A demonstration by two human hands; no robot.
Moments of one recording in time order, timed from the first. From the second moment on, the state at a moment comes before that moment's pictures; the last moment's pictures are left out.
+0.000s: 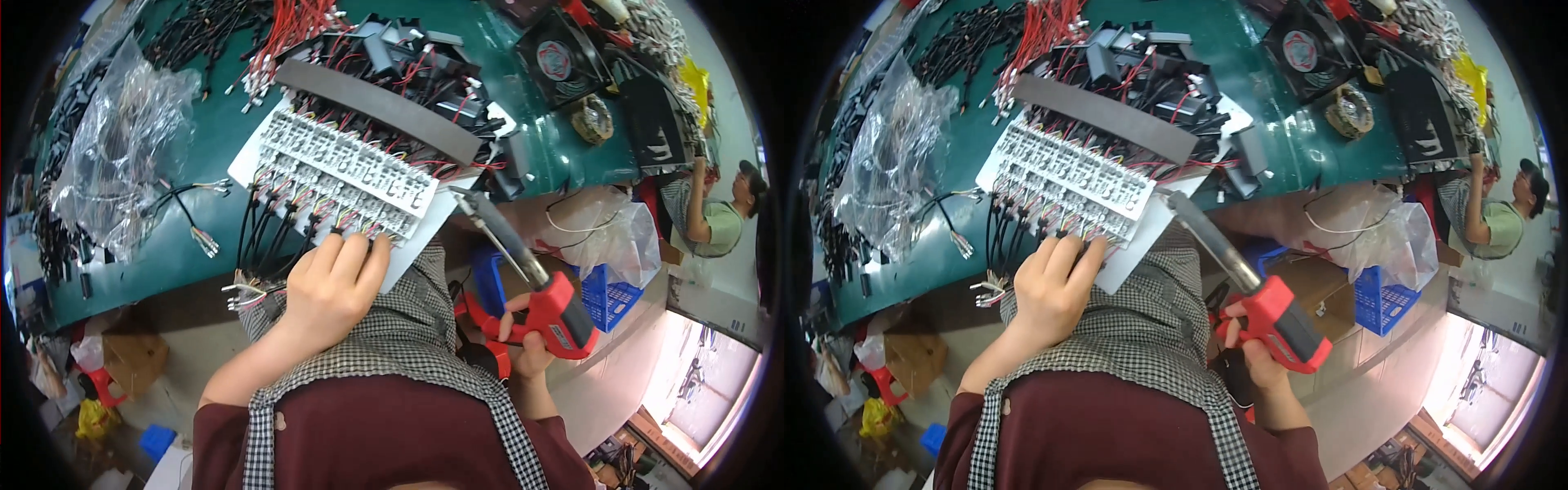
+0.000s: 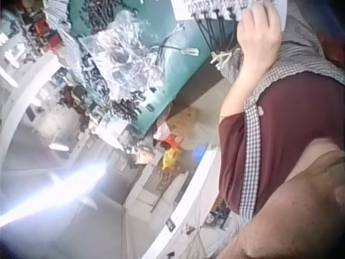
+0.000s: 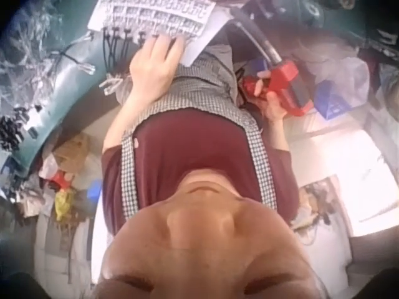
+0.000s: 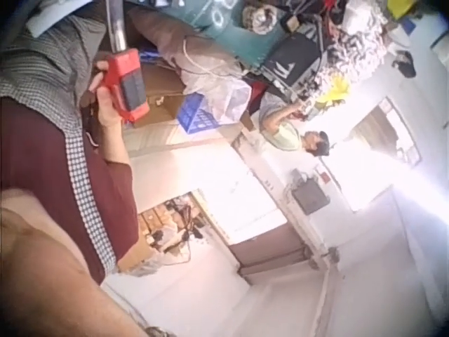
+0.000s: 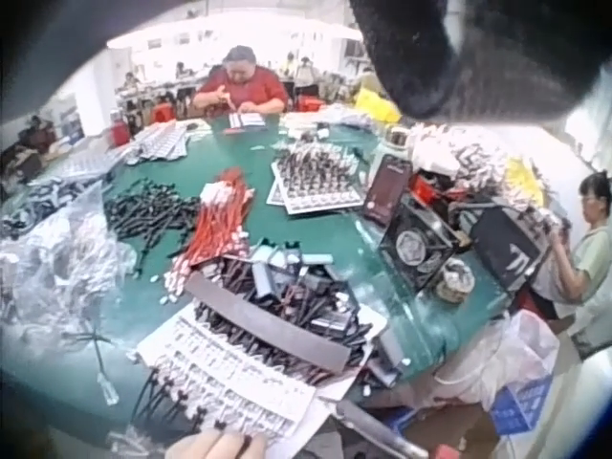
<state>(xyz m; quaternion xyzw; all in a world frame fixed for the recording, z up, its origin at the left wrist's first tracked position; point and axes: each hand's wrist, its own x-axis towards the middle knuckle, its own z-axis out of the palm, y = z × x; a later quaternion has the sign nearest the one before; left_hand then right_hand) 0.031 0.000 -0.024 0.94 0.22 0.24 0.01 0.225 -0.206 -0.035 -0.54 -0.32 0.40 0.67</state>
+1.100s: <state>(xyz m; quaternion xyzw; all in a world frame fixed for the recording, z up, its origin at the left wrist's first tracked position) 0.029 -0.001 -0.029 0.94 0.21 0.25 0.00 0.230 -0.213 -0.042 -0.55 -0.32 0.44 0.63</state>
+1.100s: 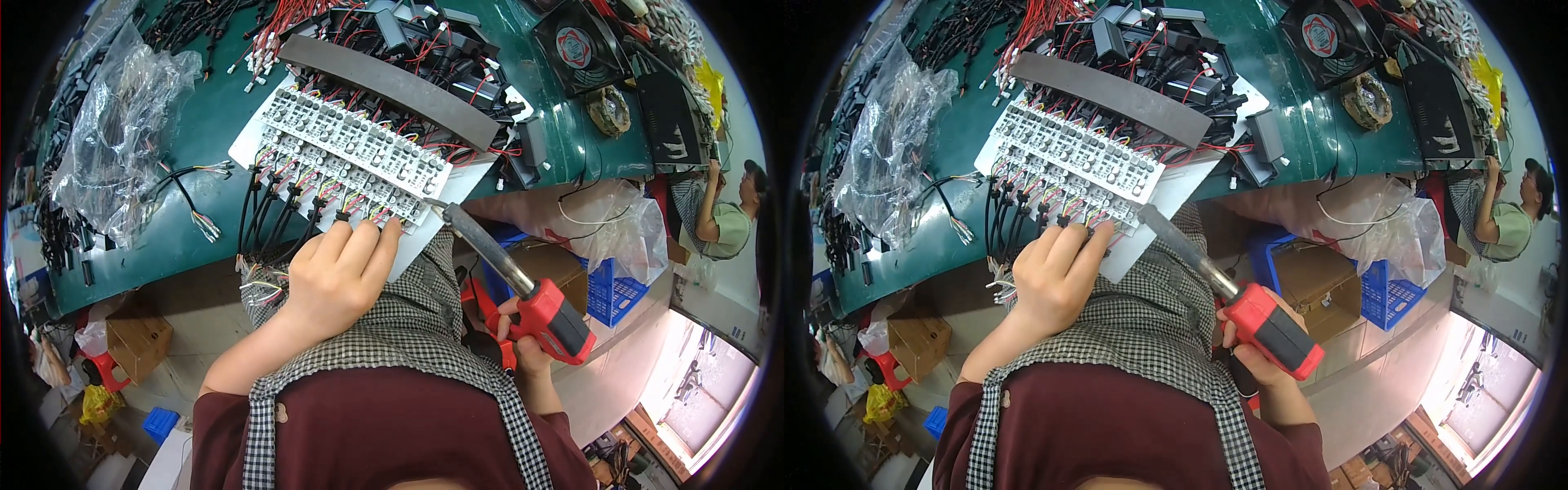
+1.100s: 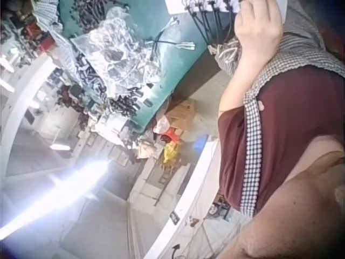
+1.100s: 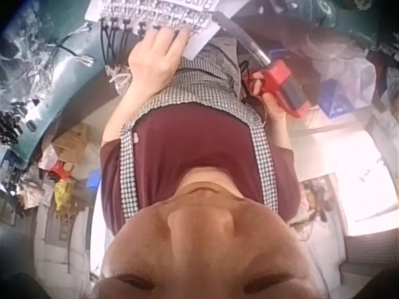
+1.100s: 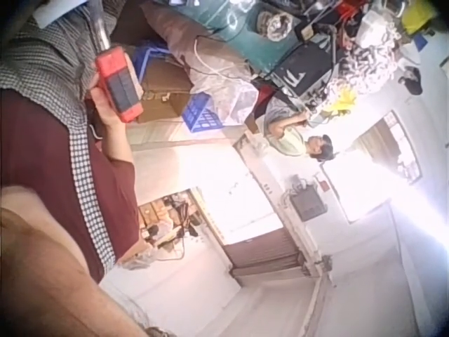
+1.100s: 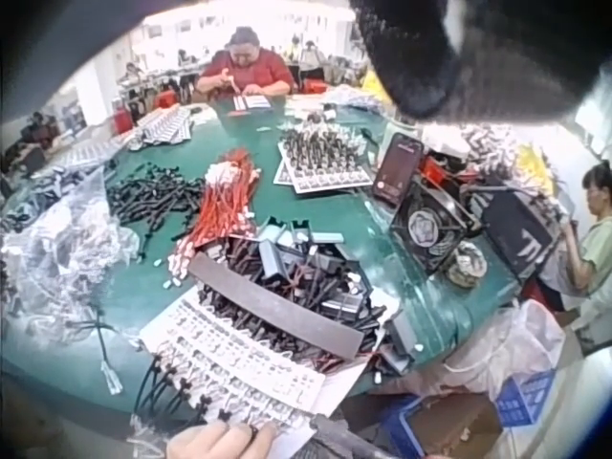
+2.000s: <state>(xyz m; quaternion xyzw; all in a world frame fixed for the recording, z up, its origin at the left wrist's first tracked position) 0.032 -0.002 -0.025 0.95 0.20 0.23 0.01 0.234 -0.204 -0.047 -0.64 -0.53 0.28 0.48</state>
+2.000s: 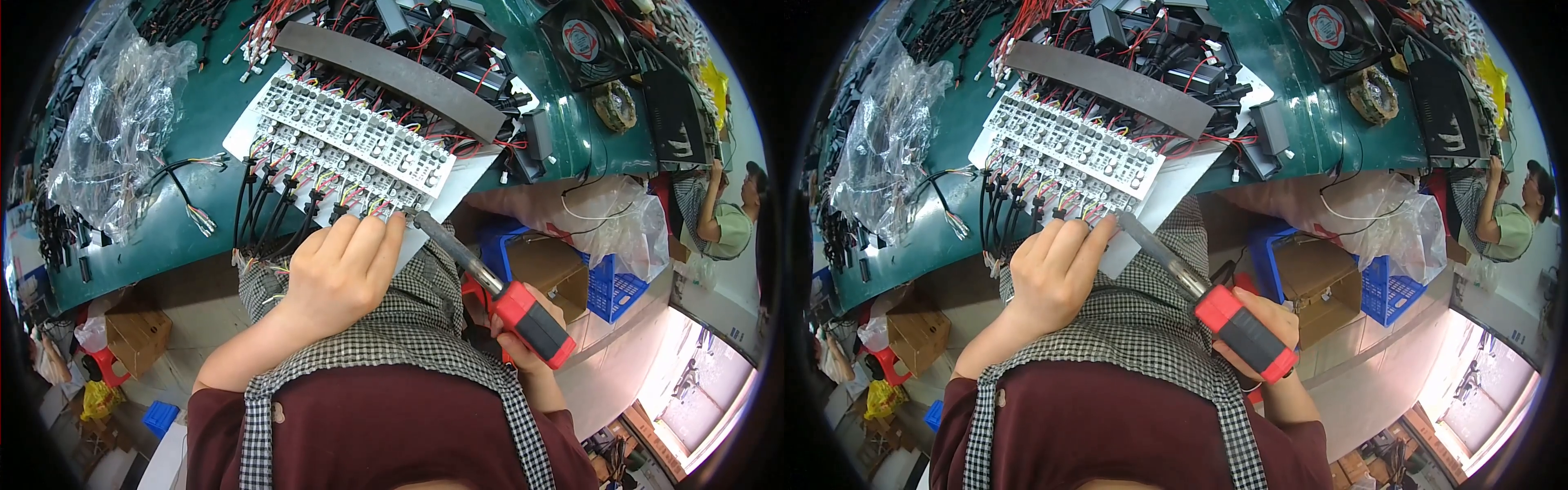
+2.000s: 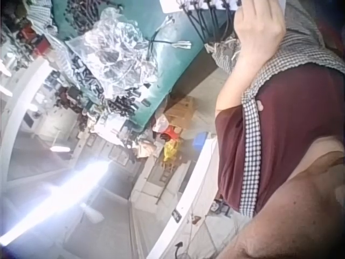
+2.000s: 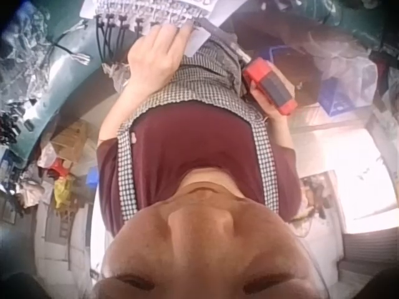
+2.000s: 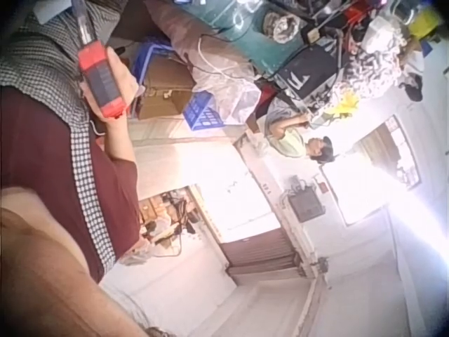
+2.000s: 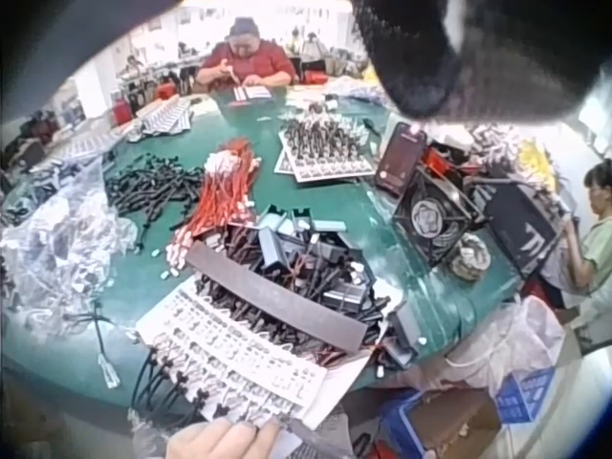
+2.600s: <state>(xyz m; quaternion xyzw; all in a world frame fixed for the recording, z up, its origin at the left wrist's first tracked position) 0.033 -0.003 -0.025 0.95 0.21 0.23 0.00 0.242 -0.218 -0.051 -0.64 -0.54 0.30 0.45</state>
